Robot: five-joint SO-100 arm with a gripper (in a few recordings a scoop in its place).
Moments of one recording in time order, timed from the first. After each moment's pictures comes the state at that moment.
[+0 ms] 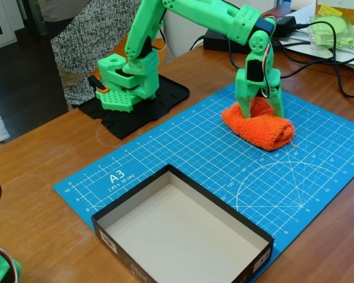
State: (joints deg) arm -19.2 63.9 84.0 67.9 -2.0
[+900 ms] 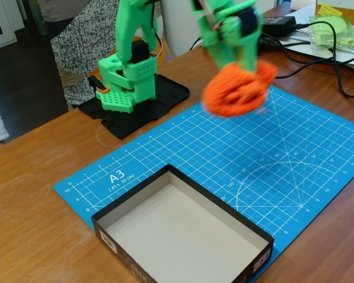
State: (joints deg) arm 15.7 78.8 48.2 93.3 -1.1
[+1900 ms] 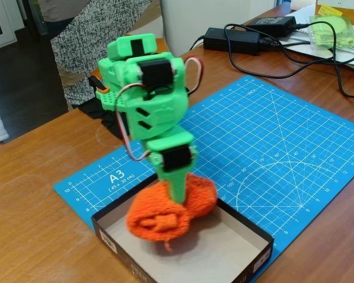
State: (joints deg) arm 27.5 32.4 8.9 93.7 -6.2
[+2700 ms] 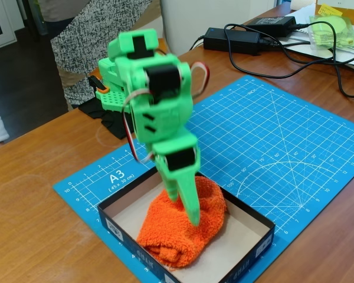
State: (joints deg) arm 29.4 47.5 24.9 94.4 -4.7
